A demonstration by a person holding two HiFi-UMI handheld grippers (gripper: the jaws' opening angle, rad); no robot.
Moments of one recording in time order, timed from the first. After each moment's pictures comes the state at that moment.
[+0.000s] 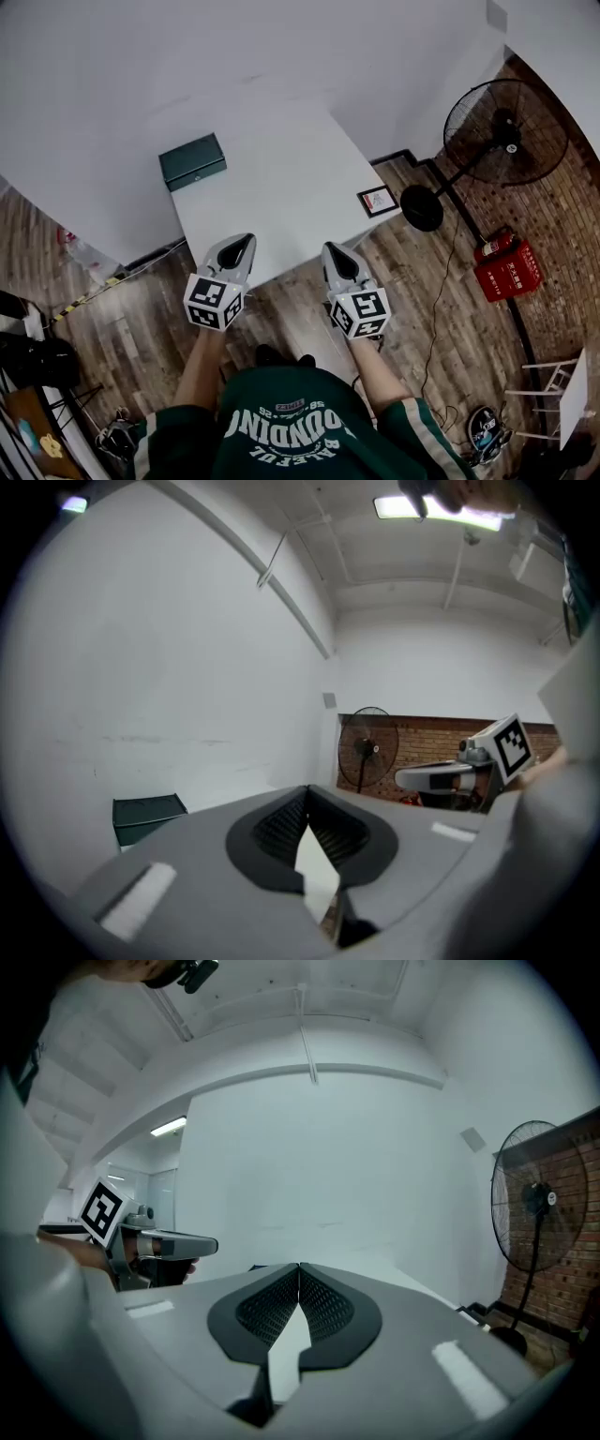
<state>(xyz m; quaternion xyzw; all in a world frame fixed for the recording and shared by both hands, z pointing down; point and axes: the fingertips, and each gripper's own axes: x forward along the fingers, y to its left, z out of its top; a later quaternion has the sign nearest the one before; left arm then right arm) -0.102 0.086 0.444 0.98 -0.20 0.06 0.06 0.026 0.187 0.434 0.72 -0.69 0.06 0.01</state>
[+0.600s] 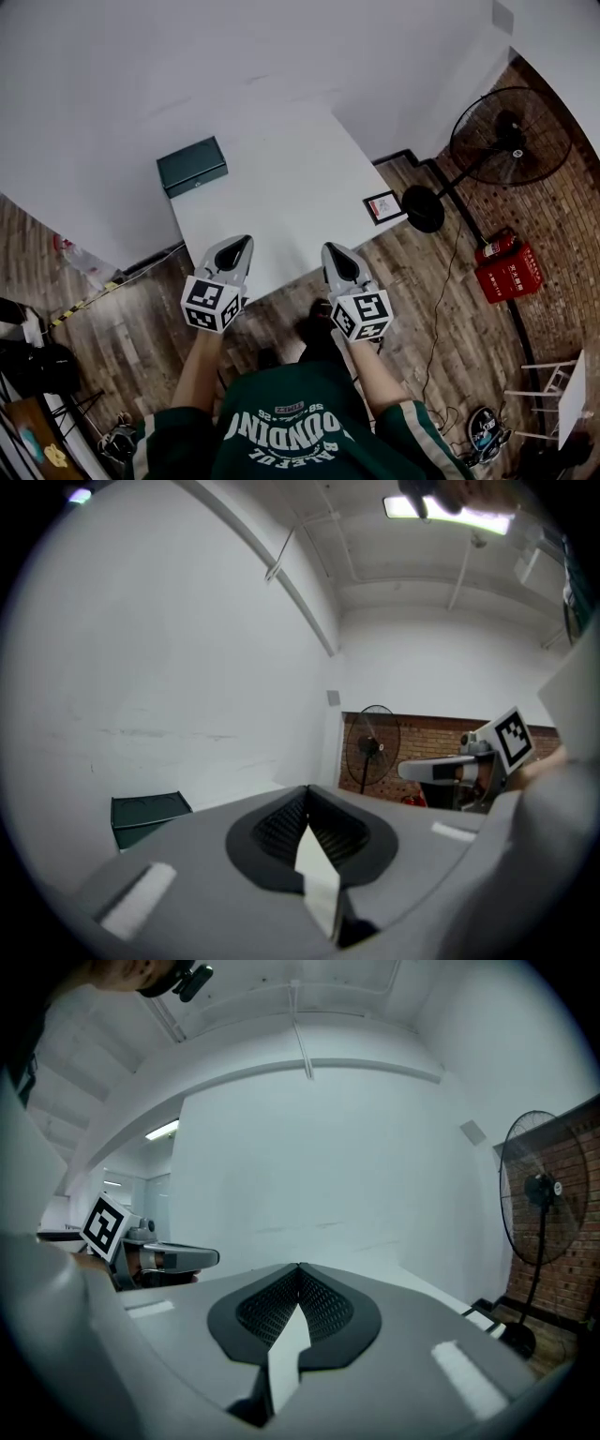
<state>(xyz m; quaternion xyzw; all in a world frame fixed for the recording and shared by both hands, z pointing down) -0.102 0.039 0.457 0.98 -0.20 0.07 0.06 0.026 0.144 0.432 0.73 -0.68 0.07 0.00</state>
